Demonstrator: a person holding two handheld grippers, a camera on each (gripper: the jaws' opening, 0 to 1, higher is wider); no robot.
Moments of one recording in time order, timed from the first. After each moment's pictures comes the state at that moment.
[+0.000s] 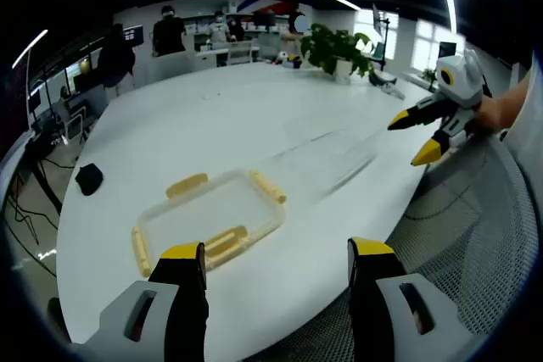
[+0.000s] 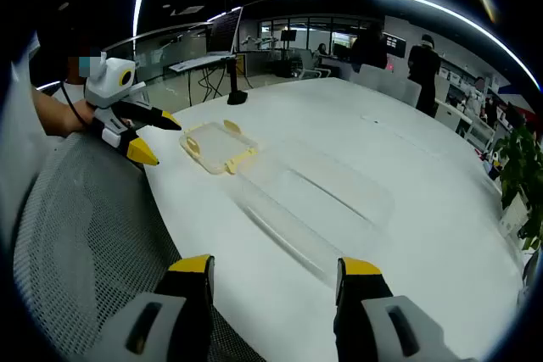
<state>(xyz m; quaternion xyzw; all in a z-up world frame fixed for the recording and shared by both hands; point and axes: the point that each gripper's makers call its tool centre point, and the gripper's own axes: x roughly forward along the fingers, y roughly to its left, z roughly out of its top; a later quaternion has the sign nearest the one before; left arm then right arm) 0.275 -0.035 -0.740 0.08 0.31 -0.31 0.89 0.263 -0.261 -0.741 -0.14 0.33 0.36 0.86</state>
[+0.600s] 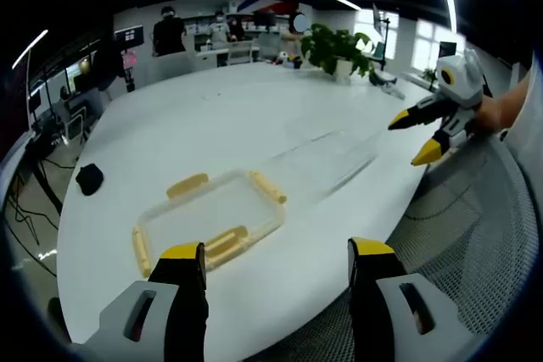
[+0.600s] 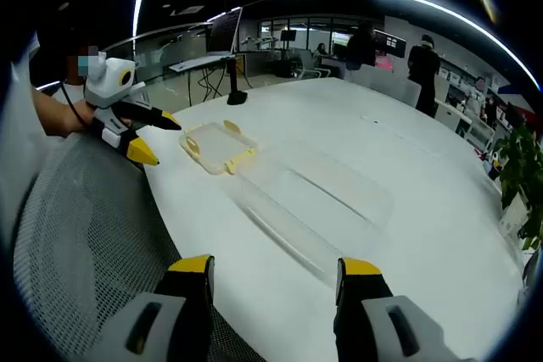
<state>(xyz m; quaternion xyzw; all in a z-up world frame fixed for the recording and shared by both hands) 0.275 -0.034 -0.740 0.08 0.31 -0.31 0.89 0.263 -0.261 -0.741 -0.14 0.33 0.36 0.86</state>
